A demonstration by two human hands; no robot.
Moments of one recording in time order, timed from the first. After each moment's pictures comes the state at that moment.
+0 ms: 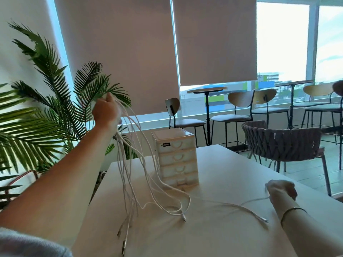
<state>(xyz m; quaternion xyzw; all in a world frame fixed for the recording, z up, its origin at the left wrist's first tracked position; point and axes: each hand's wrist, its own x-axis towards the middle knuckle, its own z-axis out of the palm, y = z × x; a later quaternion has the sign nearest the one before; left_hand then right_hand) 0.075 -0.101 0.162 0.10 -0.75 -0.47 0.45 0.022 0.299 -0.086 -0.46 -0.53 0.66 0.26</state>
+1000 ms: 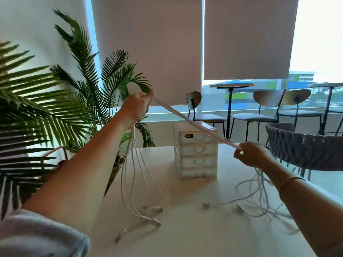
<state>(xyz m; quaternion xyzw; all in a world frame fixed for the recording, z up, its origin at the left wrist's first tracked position) 0.107 -0.130 0.141 -0.09 -0.83 -0.47 0.28 0.036 0.188 0.025 0.06 -0.98 0.07 0.20</state>
